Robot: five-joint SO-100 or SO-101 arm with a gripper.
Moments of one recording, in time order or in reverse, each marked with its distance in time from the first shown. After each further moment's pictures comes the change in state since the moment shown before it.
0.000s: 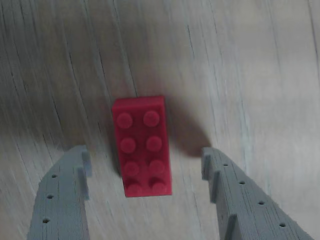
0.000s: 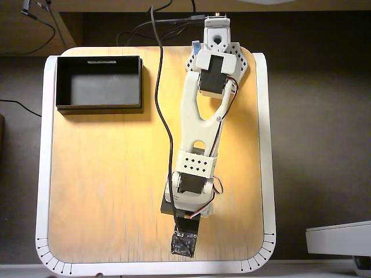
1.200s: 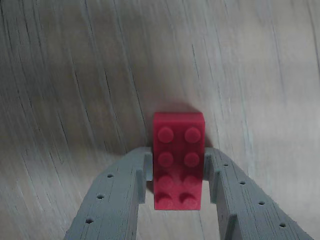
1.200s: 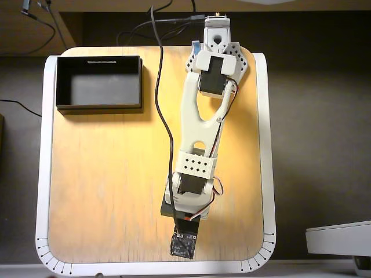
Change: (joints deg) arm 0.0 -0.8 -0.3 -2.0 -0.5
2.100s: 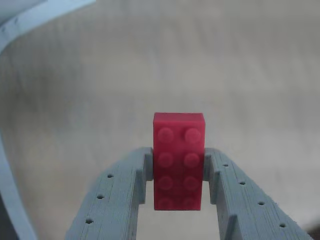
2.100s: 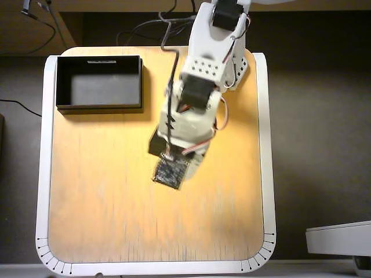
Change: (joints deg) arm 11.6 46.8 0.0 27.5 -2.3
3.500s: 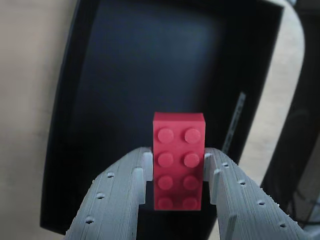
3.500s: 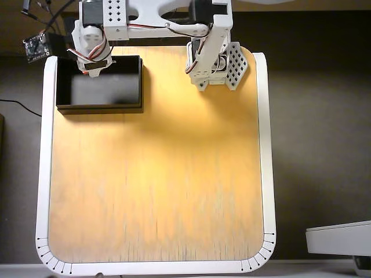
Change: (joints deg) arm 62.8 -18.4 0.0 0.0 14.1
